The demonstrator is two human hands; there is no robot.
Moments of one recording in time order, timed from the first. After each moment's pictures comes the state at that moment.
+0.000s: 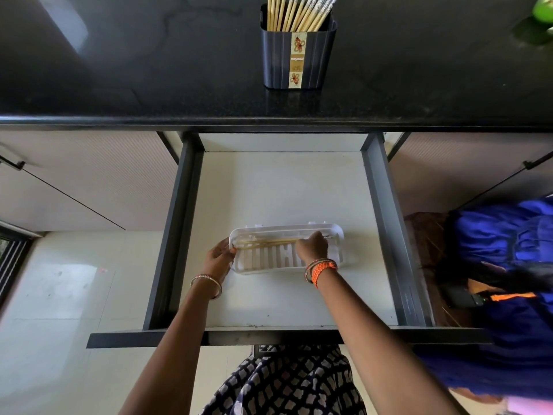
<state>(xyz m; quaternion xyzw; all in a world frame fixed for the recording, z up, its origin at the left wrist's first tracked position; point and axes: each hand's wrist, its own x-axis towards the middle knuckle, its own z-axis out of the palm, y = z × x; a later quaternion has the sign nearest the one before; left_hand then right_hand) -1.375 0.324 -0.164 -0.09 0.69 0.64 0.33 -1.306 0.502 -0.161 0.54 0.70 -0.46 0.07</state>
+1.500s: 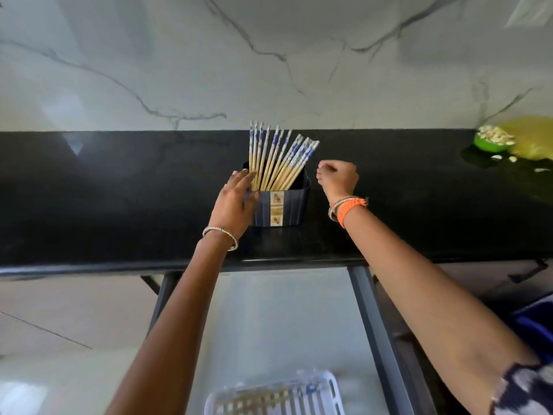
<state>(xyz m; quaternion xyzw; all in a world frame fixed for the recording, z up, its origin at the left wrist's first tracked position) -1.599 0.538 0.056 0.35 0.86 0.38 -0.03 -1.536 0.732 0.075 0.38 0.70 -0.51 -0.34</state>
